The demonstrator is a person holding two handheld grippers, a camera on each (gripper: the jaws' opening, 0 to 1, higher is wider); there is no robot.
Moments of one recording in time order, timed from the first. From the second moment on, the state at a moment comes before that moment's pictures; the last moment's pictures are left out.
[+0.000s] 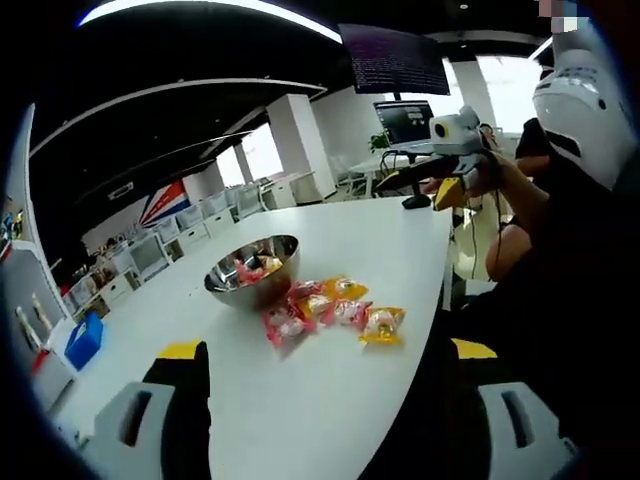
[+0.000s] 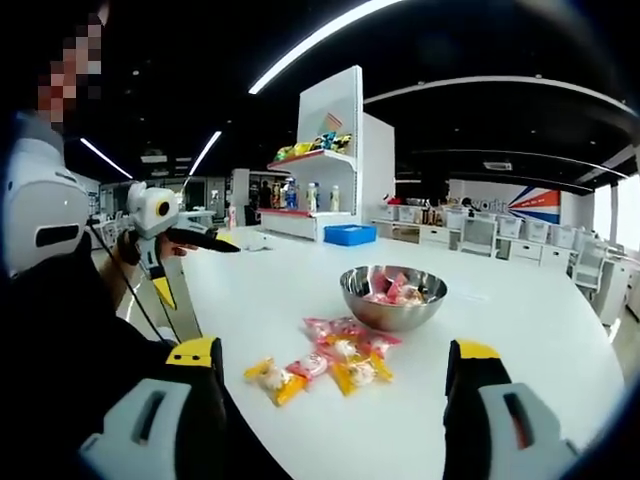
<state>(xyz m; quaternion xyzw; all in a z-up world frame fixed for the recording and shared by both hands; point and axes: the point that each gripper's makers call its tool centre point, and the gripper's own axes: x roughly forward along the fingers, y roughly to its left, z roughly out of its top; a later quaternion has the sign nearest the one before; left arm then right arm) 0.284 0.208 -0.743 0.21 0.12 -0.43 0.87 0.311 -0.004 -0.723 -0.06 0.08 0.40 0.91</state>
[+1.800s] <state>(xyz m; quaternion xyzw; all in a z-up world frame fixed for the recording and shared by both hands) 0.281 0.199 -0.769 0.21 0.15 -0.43 0.87 0.404 0.065 -0.863 -0.16 0.21 0.54 0.80</state>
